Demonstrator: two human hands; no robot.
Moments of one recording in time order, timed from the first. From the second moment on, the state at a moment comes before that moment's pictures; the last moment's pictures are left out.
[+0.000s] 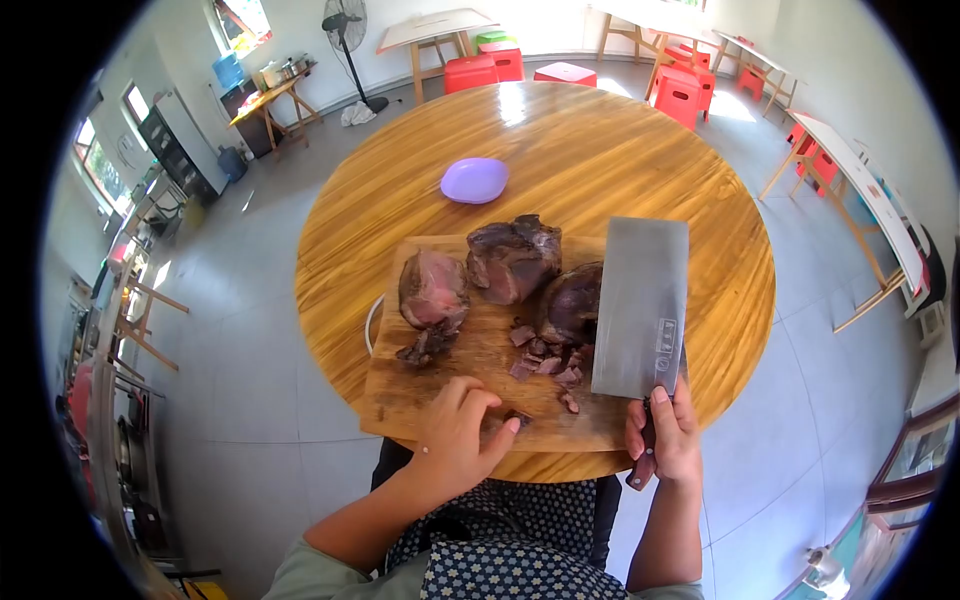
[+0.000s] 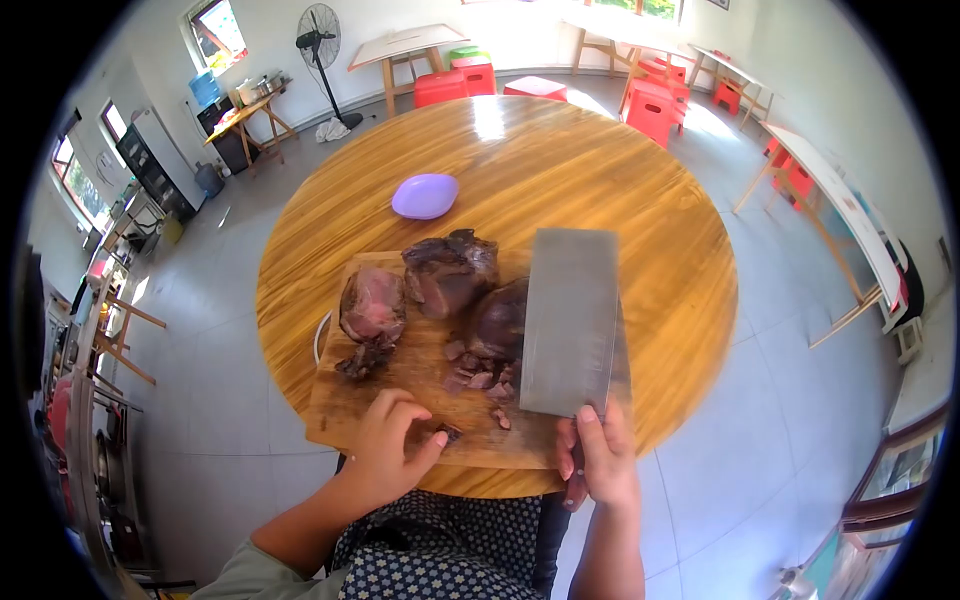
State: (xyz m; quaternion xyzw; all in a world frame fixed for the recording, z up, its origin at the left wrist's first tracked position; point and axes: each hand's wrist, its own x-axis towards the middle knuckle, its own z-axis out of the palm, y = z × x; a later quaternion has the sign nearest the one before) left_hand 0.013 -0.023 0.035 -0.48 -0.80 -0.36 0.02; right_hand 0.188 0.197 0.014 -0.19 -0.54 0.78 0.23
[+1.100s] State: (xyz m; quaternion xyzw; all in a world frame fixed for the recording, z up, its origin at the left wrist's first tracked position) left_hand 0.008 -0.015 0.022 -0.51 -0.77 -0.36 0.10; right_hand 0.187 0.193 0.007 -0.22 -0.53 0.78 0.26
